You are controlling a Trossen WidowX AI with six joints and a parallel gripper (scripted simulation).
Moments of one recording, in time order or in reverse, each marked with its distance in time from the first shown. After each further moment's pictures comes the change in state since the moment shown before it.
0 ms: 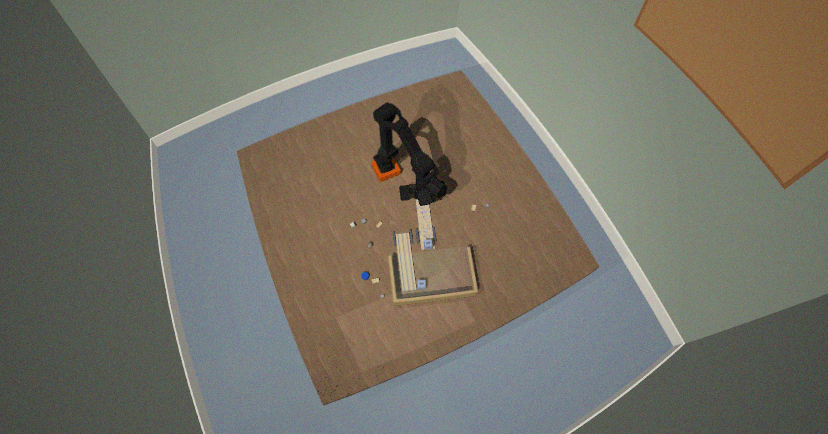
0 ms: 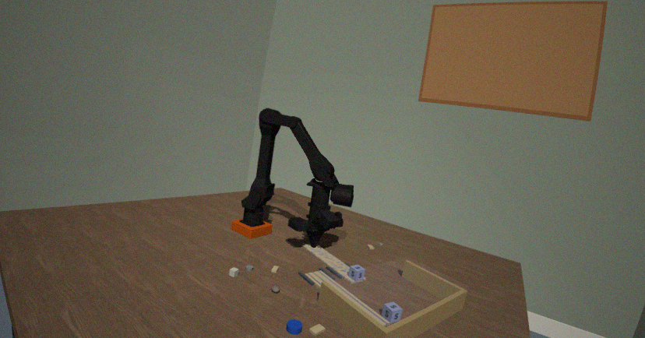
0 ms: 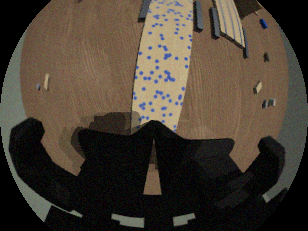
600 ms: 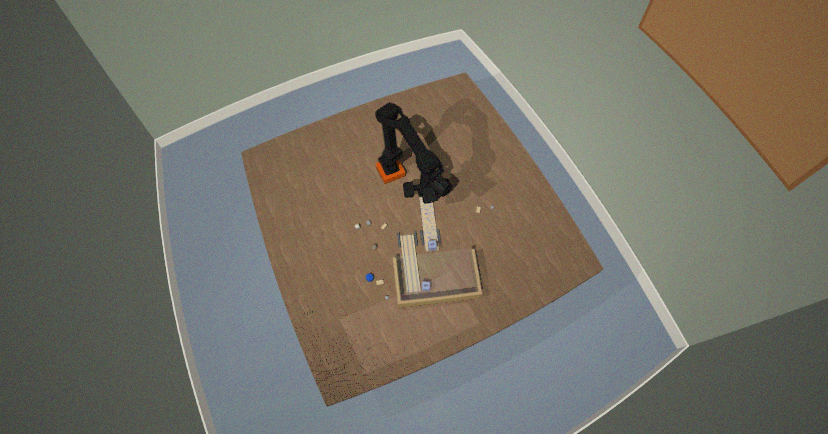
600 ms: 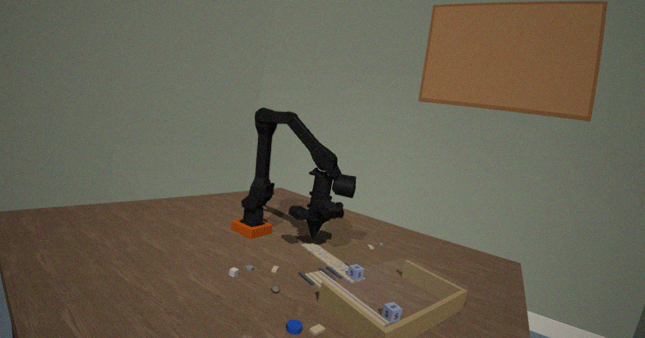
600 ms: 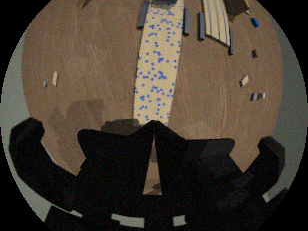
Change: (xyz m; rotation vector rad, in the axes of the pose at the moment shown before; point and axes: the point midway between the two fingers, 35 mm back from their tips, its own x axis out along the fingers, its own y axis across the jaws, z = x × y) arm -0.036 -0.003 -0.001 0.008 0.037 -0.019
